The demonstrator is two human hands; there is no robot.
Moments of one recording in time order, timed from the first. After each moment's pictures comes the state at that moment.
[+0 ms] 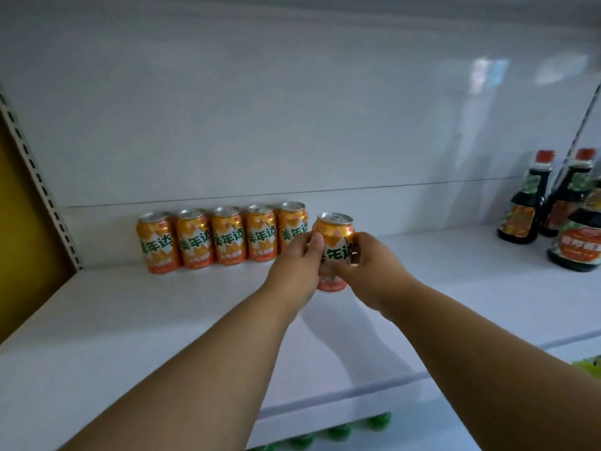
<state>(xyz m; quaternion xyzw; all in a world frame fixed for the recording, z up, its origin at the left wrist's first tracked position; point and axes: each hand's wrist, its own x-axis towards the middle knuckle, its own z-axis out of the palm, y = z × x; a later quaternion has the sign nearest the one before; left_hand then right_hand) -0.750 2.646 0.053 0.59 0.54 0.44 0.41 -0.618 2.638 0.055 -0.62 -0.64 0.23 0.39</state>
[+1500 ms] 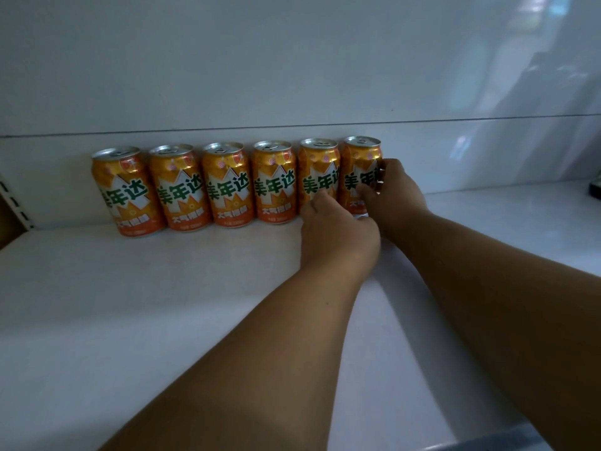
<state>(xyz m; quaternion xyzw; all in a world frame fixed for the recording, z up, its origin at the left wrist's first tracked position) -0.732 2.727 -0.010 0.59 0.61 0.44 0.29 -0.627 2.796 -0.007 -0.67 -0.61 0.13 0.41</state>
